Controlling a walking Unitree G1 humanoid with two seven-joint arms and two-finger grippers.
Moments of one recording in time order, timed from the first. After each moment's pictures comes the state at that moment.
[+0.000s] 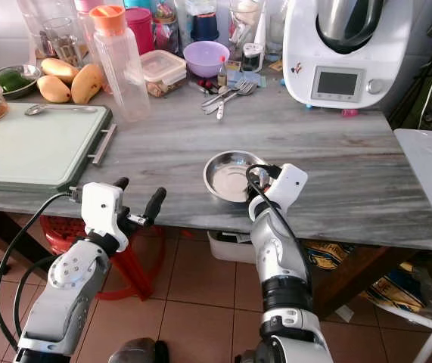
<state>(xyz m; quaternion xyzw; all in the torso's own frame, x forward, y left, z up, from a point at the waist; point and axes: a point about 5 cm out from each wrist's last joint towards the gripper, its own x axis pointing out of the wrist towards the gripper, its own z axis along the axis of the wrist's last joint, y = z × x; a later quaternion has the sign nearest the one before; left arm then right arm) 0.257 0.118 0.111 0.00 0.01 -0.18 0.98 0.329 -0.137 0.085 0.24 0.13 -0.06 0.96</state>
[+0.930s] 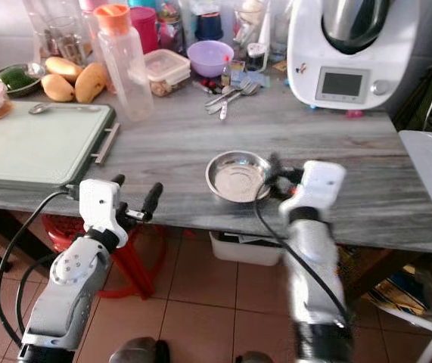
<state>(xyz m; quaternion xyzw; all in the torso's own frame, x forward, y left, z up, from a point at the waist) 0.262 0.120 0.111 -0.01 0.01 -0.14 0.99 0.282 -0.180 0.135 0.02 -0.07 -0.05 1.00</state>
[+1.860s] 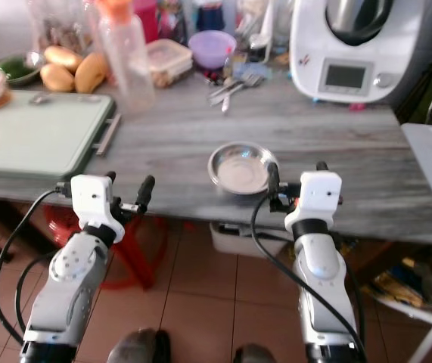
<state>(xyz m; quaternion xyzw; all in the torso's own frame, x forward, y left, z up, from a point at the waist) 0.266 0.126 0.114 -0.02 0.00 -0.10 0.99 0.265 -0.181 0.130 -0.04 -0.06 -0.02 1.00</state>
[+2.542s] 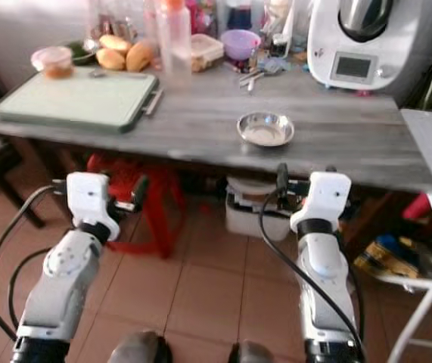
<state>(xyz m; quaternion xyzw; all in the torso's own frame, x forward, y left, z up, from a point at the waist) 0.269 0.129 0.113 -0.02 0.01 -0.10 0.99 0.268 -0.191 0.129 -0.02 -0.05 -0.06 1.00</state>
